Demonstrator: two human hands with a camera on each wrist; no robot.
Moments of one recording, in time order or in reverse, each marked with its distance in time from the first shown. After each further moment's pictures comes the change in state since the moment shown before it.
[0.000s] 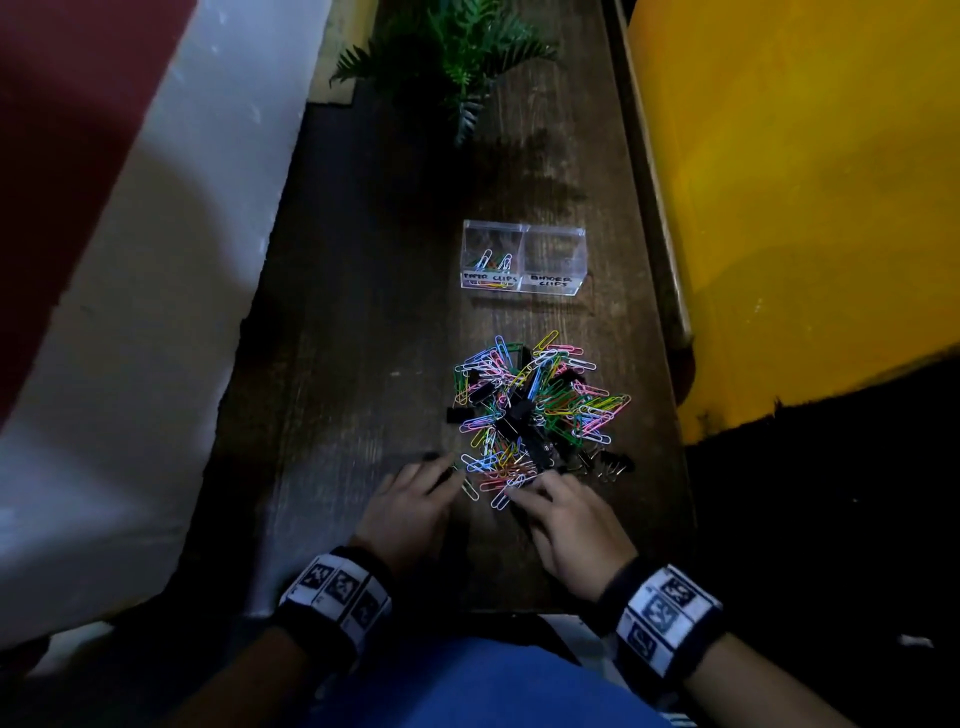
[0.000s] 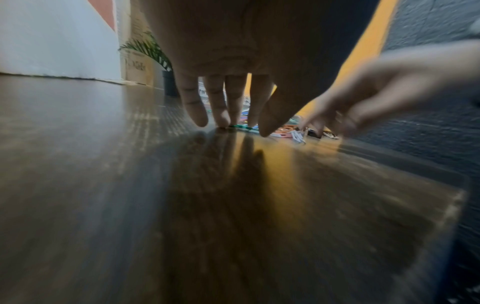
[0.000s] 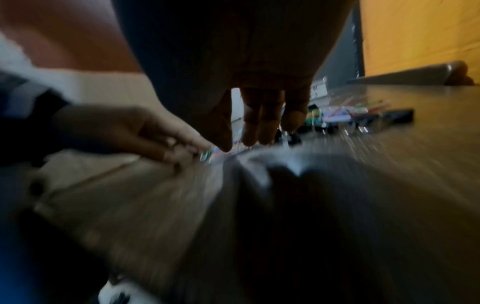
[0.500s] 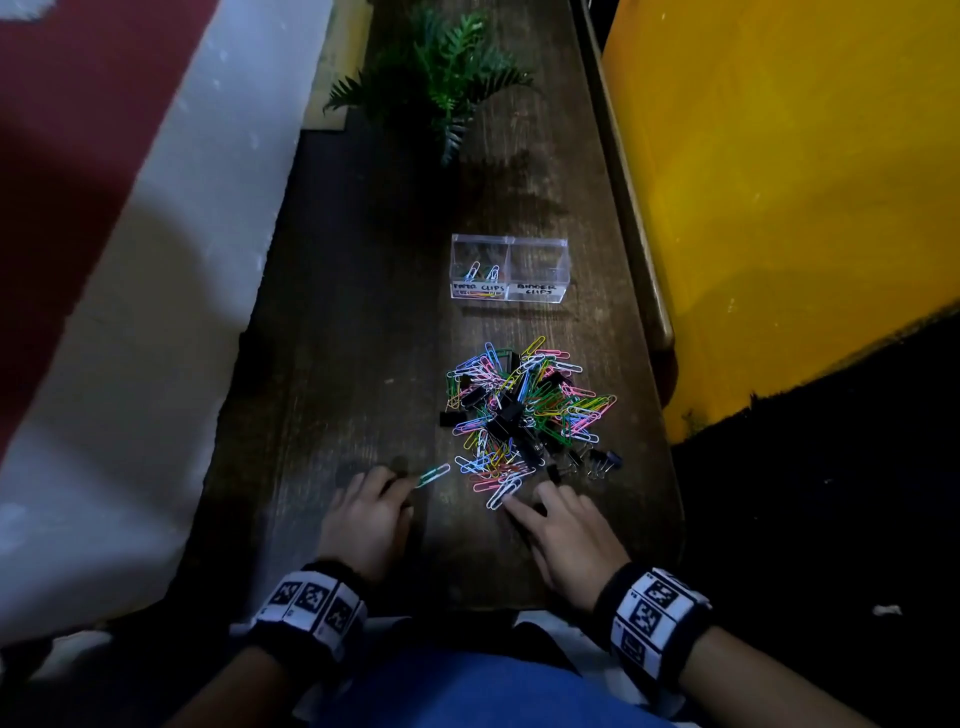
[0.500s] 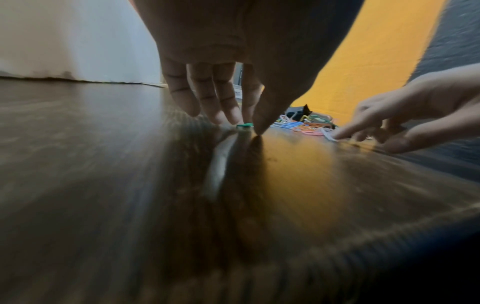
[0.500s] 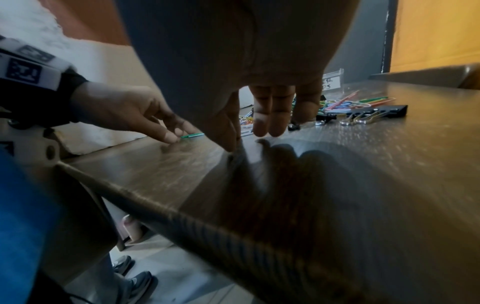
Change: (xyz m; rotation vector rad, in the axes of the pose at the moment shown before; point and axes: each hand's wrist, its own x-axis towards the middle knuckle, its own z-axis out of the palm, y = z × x) left_hand -0.026 -0.012 -0.014 0.012 -0.021 -0.287; right_hand -0.016 -0.001 0.007 -0.219 -0.020 -0.001
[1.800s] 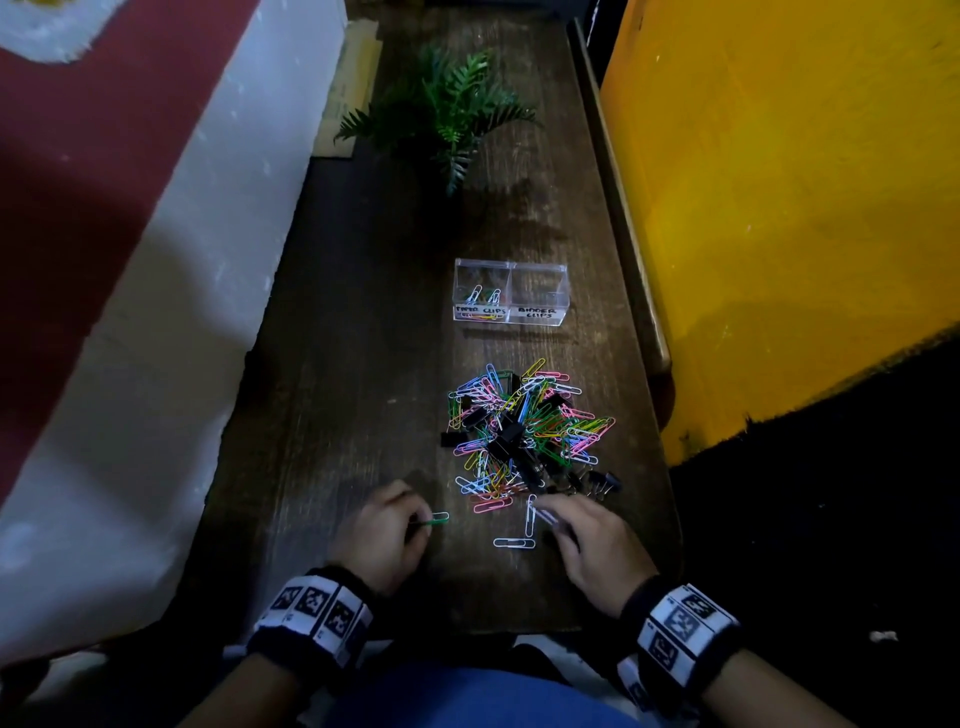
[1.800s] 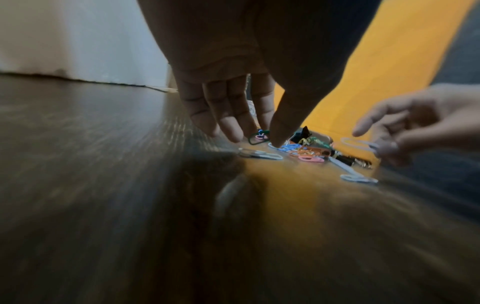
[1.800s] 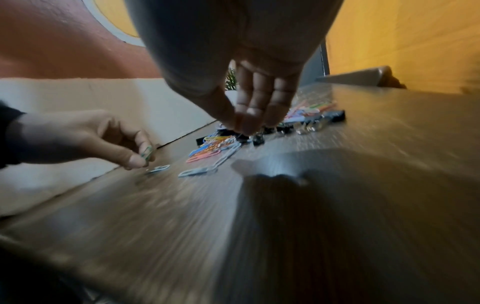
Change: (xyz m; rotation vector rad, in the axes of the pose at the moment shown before) left_hand 0.012 0.005 -0.002 -0.328 -0.002 0.015; right_hand -0.003 0.024 -0.018 0.489 0.156 0.091
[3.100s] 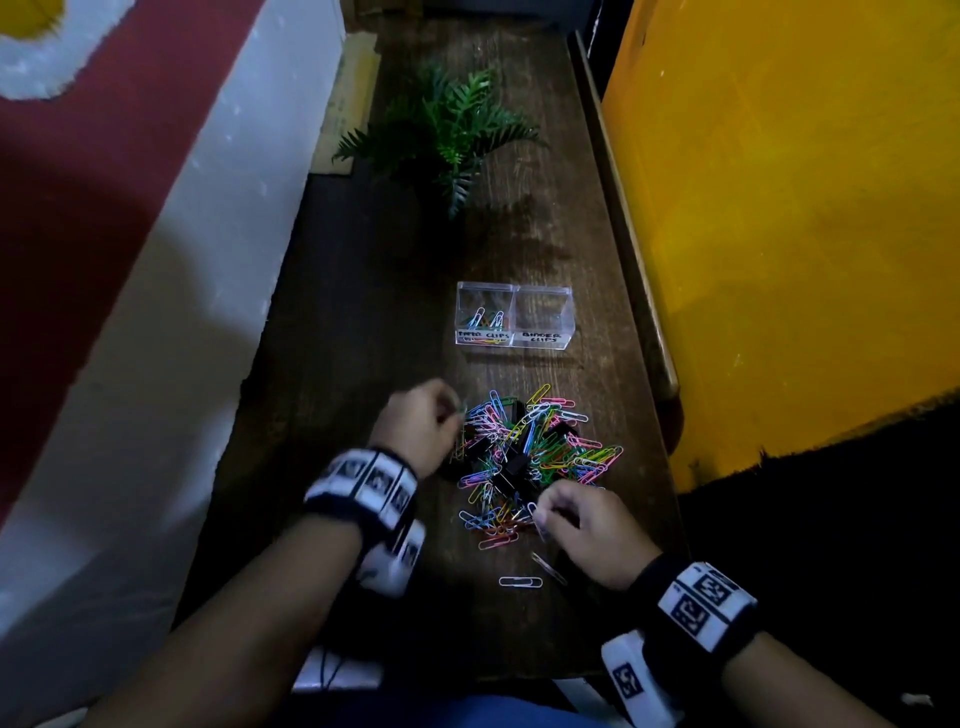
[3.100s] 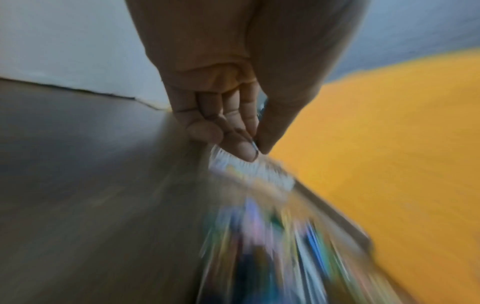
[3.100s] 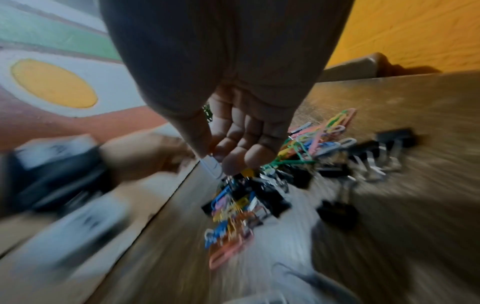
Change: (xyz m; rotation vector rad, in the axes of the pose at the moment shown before) left_hand 0.128 0.050 -0.067 -0.142 0.102 -0.161; right_hand 0.060 -0.019 -0.028 0.344 -0.142 0.212
